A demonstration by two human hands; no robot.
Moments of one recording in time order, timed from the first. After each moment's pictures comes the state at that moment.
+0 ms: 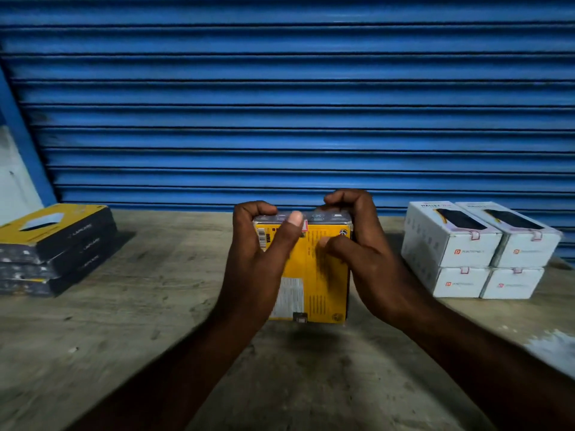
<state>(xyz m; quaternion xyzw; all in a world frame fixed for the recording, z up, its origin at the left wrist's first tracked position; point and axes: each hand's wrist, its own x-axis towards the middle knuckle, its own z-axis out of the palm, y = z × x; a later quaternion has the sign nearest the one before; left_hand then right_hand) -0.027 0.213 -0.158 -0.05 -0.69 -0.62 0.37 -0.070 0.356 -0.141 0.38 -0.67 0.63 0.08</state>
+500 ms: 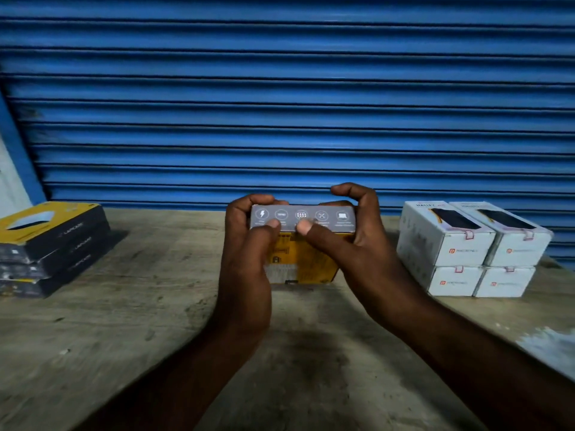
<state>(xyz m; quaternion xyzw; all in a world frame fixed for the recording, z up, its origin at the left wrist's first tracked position) -0.021 0.220 -0.156 -0.10 -0.55 -0.76 0.34 -0.058 0.347 -0.135 0.30 -0.65 0.70 0.07</state>
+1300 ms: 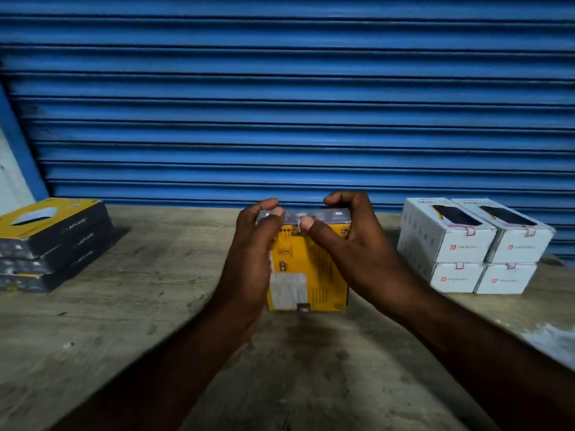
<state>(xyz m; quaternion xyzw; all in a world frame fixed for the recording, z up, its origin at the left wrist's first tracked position) -0.033 0.210 -0.160 0.00 -0.59 -0.76 0.26 -0.071 0.347 -0.139 0.29 -0.70 0.64 0.09</state>
